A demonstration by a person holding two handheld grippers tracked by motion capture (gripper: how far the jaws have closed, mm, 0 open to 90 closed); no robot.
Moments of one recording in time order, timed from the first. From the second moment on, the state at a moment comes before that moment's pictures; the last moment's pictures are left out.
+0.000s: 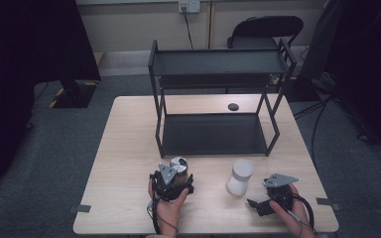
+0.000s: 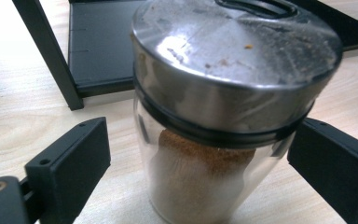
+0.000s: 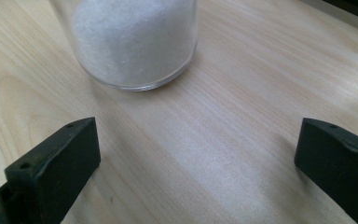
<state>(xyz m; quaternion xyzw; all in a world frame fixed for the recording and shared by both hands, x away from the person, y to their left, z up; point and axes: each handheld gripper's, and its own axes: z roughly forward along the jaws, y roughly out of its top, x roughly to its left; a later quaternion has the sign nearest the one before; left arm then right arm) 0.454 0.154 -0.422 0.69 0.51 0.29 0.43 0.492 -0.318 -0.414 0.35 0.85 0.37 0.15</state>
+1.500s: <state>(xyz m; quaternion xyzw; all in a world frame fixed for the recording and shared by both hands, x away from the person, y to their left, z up) 0.463 0.154 -0.425 0.68 0.51 0.28 0.45 0.492 -0.318 -0.414 0.35 0.85 0.37 0.15</state>
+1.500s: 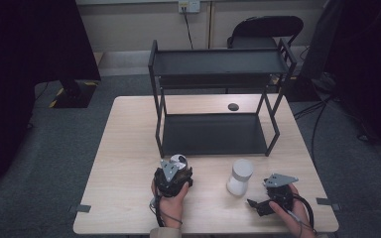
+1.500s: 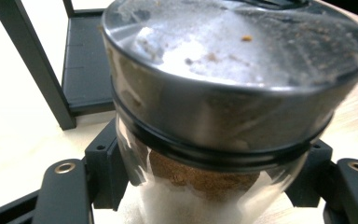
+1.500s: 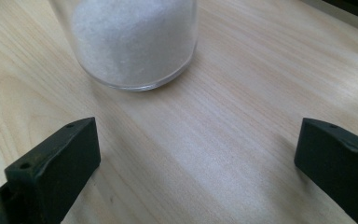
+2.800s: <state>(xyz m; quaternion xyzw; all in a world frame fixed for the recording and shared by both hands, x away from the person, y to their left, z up) 0.498 0.163 -0.343 0.70 0.48 0.27 0.46 0.492 -0.318 -0.414 0.35 0.85 0.37 0.15</state>
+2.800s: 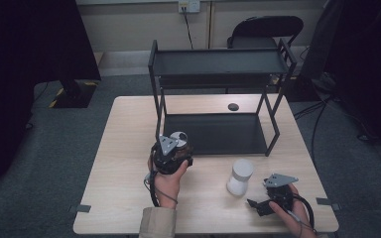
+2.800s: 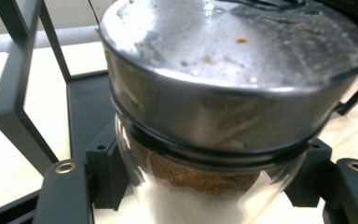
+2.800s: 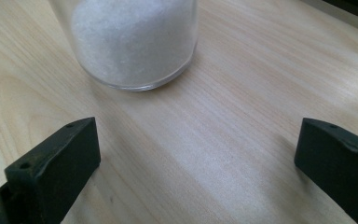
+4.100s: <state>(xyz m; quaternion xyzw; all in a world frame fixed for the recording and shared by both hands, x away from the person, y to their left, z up) 0.533 0.164 -0.241 0.70 0.47 0.29 0.46 0.492 -0.318 -0.414 0.35 0.85 0.37 0.15</state>
